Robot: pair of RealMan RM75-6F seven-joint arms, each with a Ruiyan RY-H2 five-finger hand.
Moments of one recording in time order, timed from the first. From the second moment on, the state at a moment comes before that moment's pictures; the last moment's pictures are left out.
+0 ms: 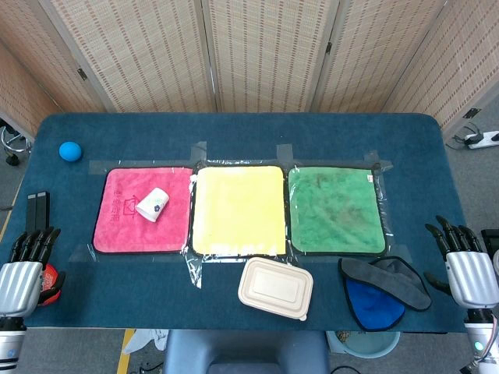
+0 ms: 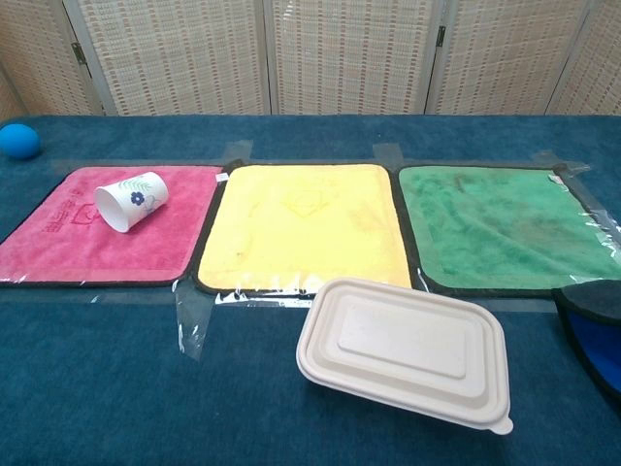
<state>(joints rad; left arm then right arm) -0.11 -1.17 -0.05 -1.59 1.50 1.49 0.15 0.07 -1.12 0.06 -1.61 -1.50 1.49 -0.11</state>
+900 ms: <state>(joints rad) -0.24 -1.18 -0.09 -1.53 1.58 1.41 0.07 0.03 -1.08 0.05 -1.63 -1.54 1.57 -0.09</state>
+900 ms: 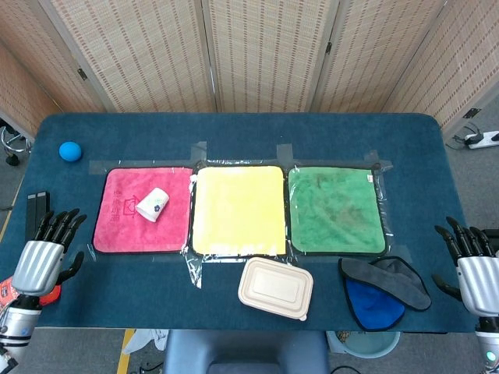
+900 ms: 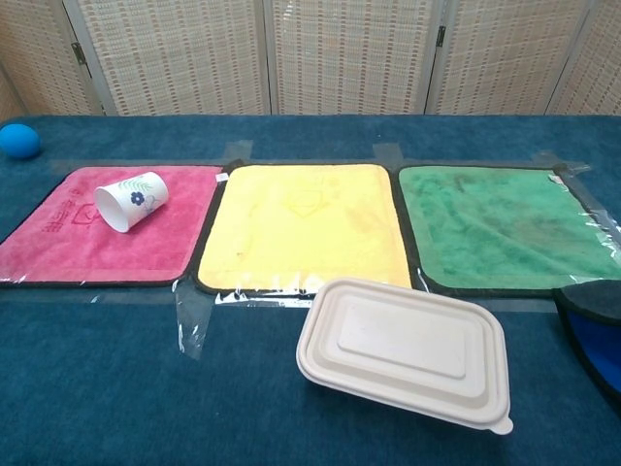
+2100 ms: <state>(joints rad) -0.68 -1.51 -0.12 -0.82 1.56 0.98 0.04 0.00 -1.02 0.05 -1.69 -1.59 1.62 -0.10</state>
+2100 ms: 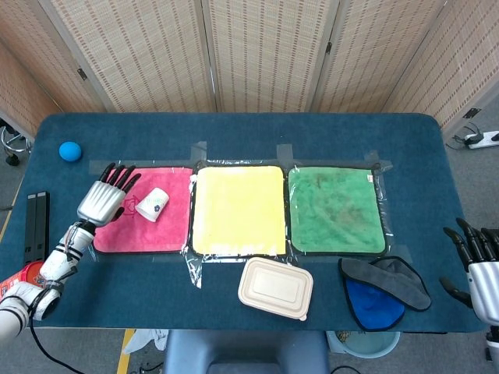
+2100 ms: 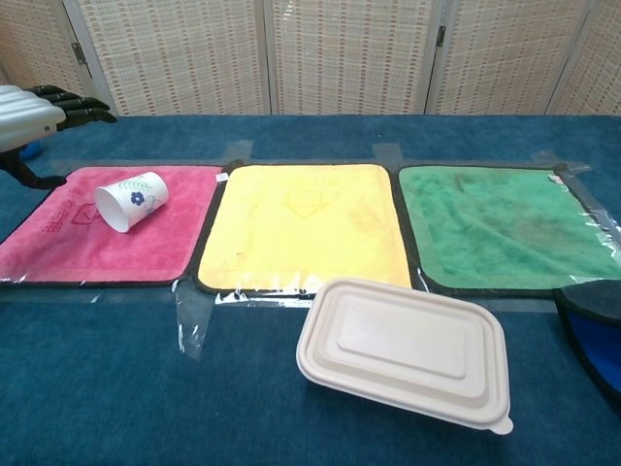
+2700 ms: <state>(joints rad) -0.79 -1.68 -0.06 -0.50 1.56 0.85 0.10 0.00 -1.01 0.05 -1.71 -1.58 1.61 -0.12</state>
